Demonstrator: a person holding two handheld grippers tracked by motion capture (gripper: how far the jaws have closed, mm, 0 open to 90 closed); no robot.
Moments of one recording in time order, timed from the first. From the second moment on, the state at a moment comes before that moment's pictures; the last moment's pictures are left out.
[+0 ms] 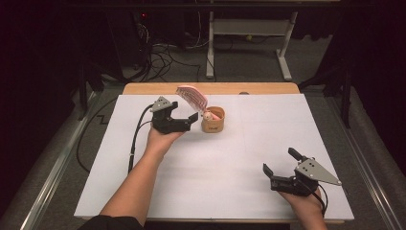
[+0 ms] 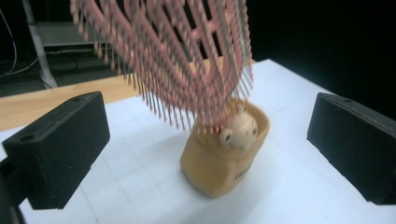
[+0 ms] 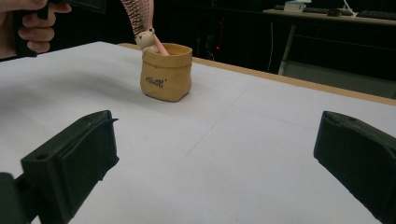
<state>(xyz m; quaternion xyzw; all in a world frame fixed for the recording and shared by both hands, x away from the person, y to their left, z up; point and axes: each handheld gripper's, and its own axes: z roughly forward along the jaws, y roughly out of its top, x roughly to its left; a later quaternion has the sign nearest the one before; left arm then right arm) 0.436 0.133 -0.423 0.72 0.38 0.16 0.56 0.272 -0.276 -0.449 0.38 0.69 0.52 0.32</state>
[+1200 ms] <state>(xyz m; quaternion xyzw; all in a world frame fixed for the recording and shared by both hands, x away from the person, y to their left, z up) 0.301 0.221 -0.444 0.74 0.35 0.19 0.54 0.268 -0.287 -0.453 0.40 0.68 0.52 0.32</state>
